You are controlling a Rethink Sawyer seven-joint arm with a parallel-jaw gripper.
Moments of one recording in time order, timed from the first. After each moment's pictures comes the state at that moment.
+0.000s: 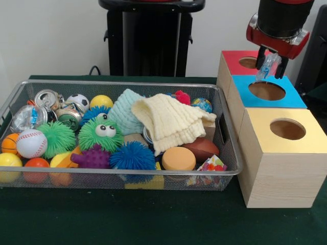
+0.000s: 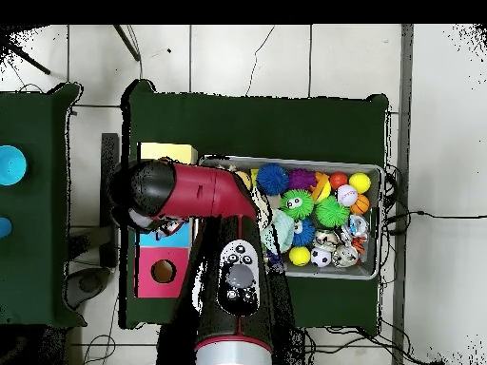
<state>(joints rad) 0.04 -0.61 -0.05 1.49 0.19 1.02 2.34</state>
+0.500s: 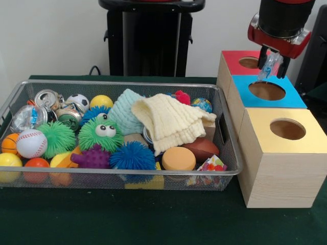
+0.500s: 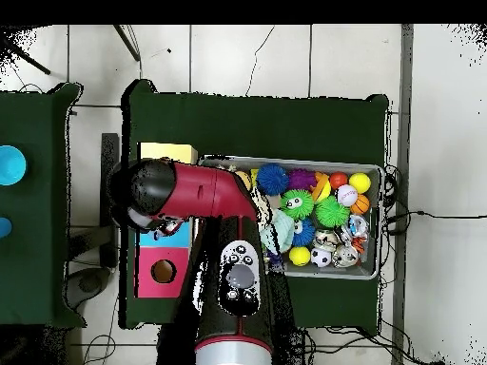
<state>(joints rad) 0.04 -0.61 -0.05 1.49 0.21 1.02 2.34</state>
